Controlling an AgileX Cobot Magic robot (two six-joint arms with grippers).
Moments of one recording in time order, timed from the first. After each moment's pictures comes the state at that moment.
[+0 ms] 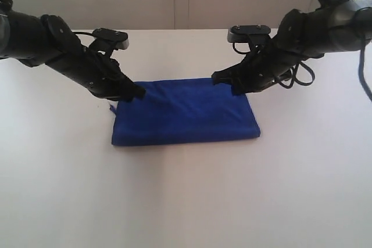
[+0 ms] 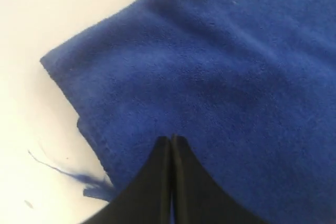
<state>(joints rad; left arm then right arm) -0.37 1.95 -1.26 -0.60 0.45 0.65 0.14 2.05 -1.35 0.39 0.45 -0.26</state>
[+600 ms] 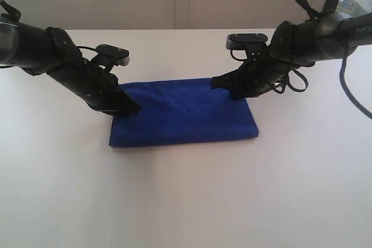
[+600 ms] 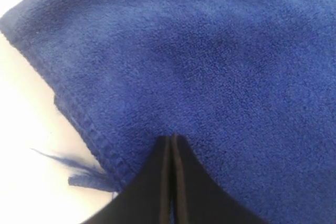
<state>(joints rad) -0.35 2.01 -1.26 -0.57 0.51 0.71 0.14 2.13 -1.37 0.39 0.40 -0.24</state>
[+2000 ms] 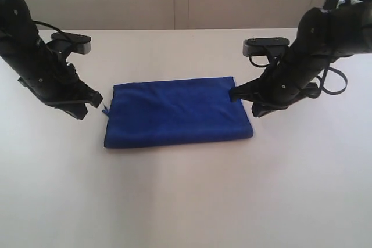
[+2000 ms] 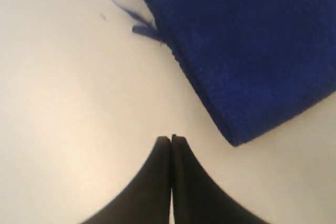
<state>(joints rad) -0.28 1.77 -1.18 -0.25 0.80 0.35 0.13 1.89 -1.18 0.23 0.62 -0.11</state>
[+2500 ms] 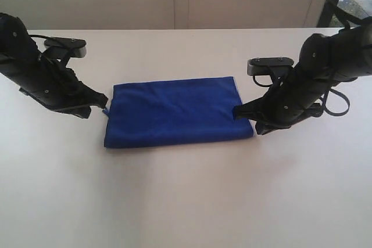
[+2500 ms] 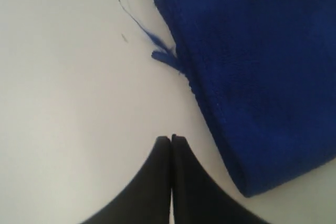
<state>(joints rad) -0.28 1.77 -1.07 -0.32 0.55 0.30 0.13 1.89 -1.06 0.26 0.51 -0.11</state>
